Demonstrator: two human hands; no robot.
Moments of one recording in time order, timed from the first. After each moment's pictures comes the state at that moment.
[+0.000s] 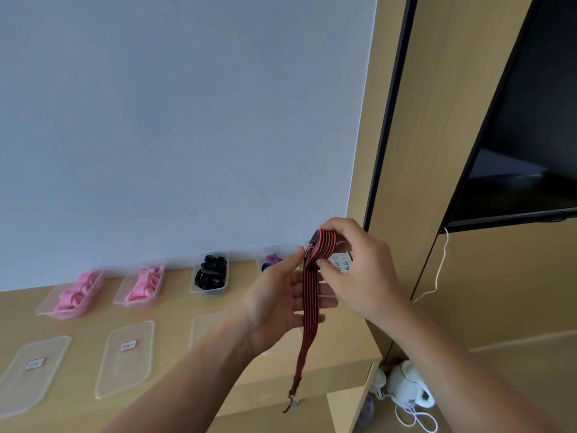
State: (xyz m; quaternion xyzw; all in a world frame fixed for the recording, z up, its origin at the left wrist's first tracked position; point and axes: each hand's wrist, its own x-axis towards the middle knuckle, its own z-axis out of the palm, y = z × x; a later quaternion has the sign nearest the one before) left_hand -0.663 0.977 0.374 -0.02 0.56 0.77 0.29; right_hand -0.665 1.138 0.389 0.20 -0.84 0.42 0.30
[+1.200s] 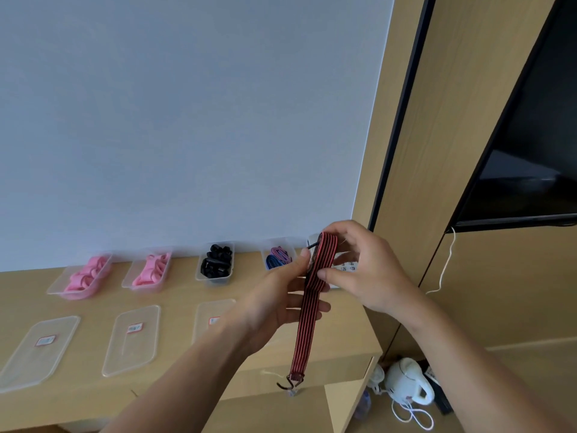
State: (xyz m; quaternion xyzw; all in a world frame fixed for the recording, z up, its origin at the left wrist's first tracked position) left_hand -0.651 0.968 0.363 0.01 0.62 0.75 0.23; right_hand -0.661 1.147 0.392 0.18 -0.84 0.49 0.12
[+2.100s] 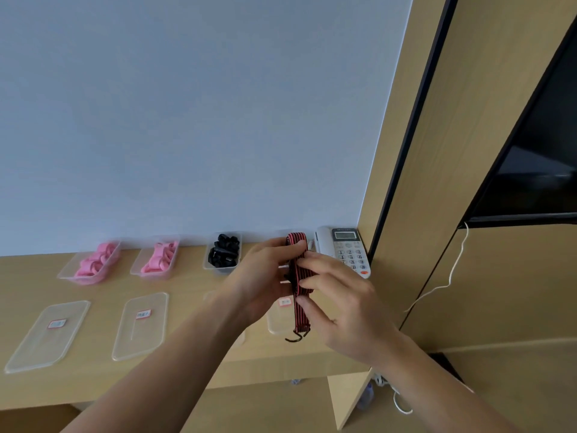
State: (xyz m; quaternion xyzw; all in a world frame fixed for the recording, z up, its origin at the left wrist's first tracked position) left_hand -0.676 0.938 0.360 0.00 0.58 0.80 0.17; right_hand -0.642 1.110 0.334 0.37 -0.80 0.34 0.33
